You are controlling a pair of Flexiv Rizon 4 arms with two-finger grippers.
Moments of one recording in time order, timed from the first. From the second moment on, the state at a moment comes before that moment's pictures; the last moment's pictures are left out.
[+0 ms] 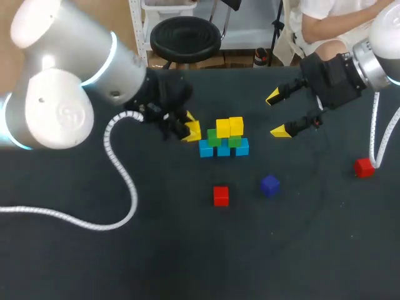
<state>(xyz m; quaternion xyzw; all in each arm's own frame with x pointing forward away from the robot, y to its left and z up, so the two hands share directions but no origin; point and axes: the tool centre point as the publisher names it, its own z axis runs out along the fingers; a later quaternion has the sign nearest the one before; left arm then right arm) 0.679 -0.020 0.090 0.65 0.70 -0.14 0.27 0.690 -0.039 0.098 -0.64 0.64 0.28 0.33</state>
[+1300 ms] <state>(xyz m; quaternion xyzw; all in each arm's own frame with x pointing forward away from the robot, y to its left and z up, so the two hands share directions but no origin) 0.714 -0.042 0.078 0.65 0.72 -0.14 0.22 0.690 -0.039 0.098 -0.64 0.64 0.28 0.33</state>
